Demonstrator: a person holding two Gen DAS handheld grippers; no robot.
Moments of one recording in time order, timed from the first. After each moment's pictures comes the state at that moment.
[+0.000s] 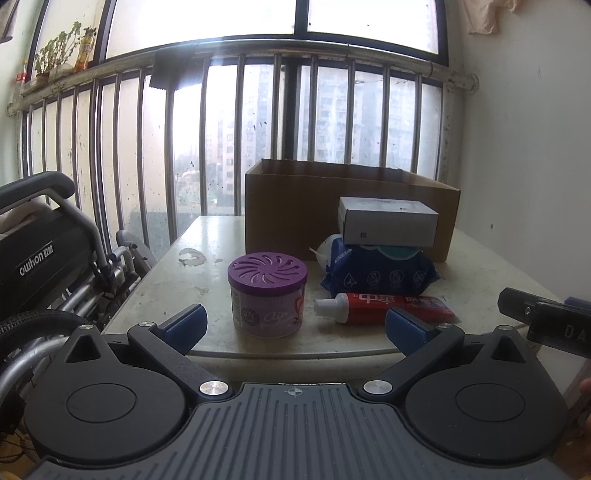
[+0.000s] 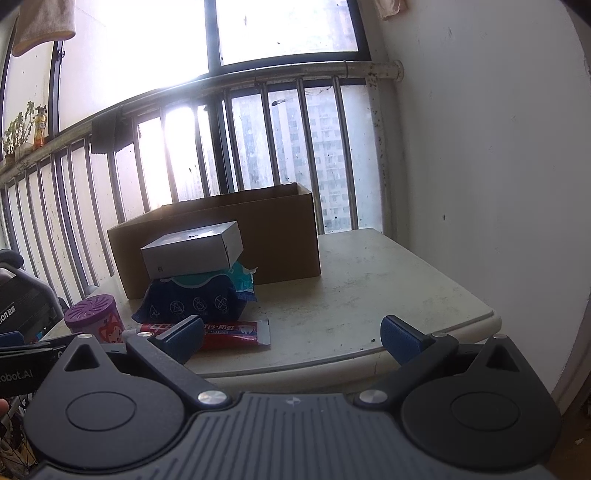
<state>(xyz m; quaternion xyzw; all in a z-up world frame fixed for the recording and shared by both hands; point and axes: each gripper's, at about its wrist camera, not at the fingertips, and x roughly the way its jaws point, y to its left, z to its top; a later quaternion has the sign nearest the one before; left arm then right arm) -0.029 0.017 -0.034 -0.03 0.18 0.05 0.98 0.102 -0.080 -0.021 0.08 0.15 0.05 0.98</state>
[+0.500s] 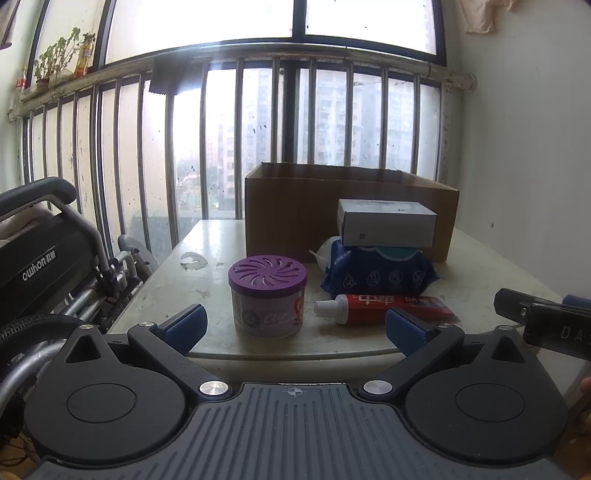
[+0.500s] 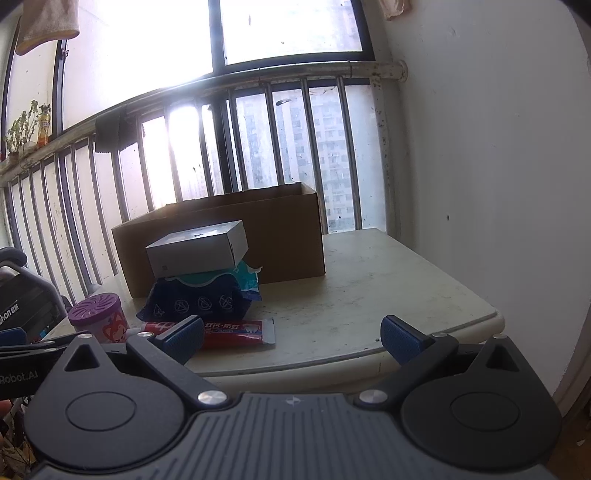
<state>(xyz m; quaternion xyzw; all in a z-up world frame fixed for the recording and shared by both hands) -0.031 0.015 -0.033 -0.02 0.18 0.05 0.98 0.099 -0.079 -0.021 0.07 0.16 0.06 0.98</state>
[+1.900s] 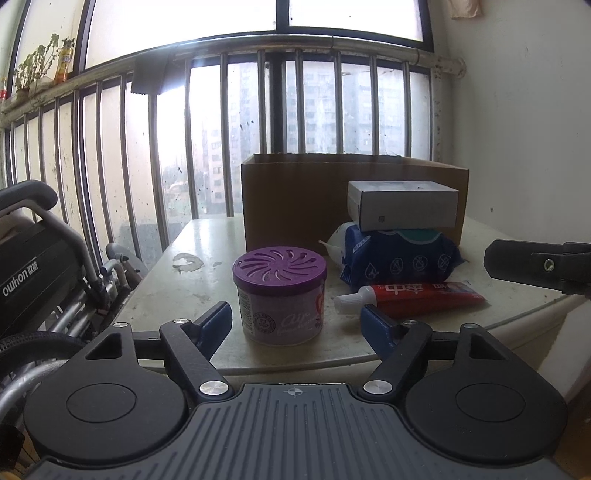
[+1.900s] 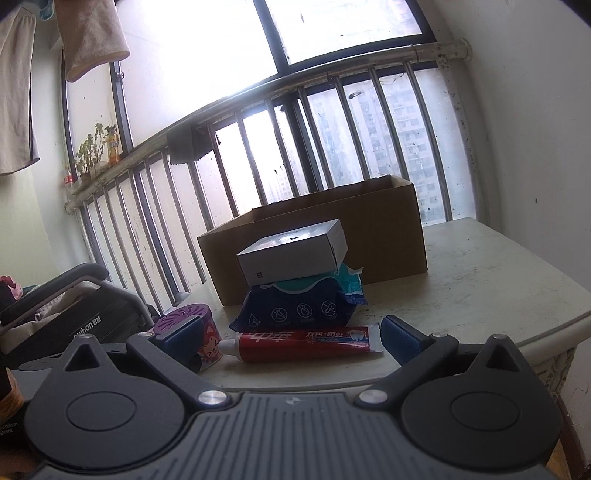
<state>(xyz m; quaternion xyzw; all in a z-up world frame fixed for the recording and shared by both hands) 0.000 0.039 -0.056 0.00 0.18 0.03 0.98 0.115 -0.060 -0.016 0.11 0.16 0.21 0.96</state>
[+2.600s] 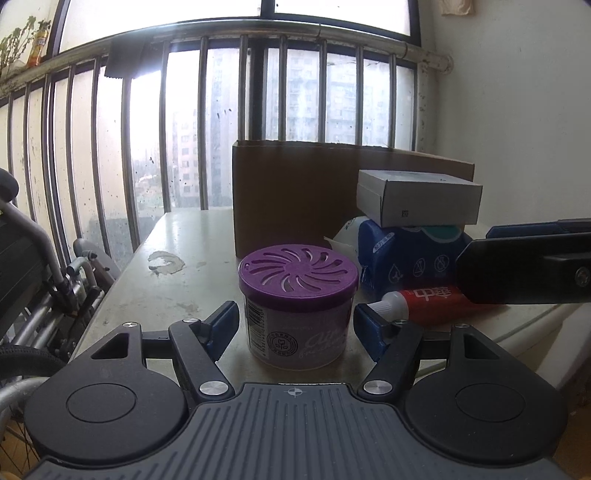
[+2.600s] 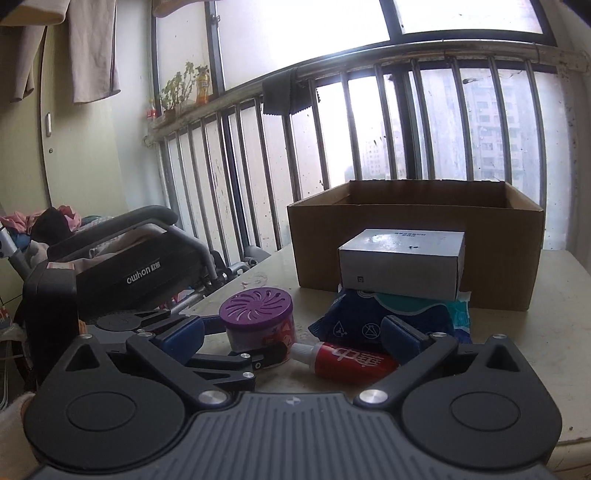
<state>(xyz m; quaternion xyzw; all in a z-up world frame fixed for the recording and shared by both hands) 0.037 0.069 -0.069 -0.01 0.19 -0.03 0.98 0.149 -0.008 0.002 0.02 0.19 0.35 0.92</state>
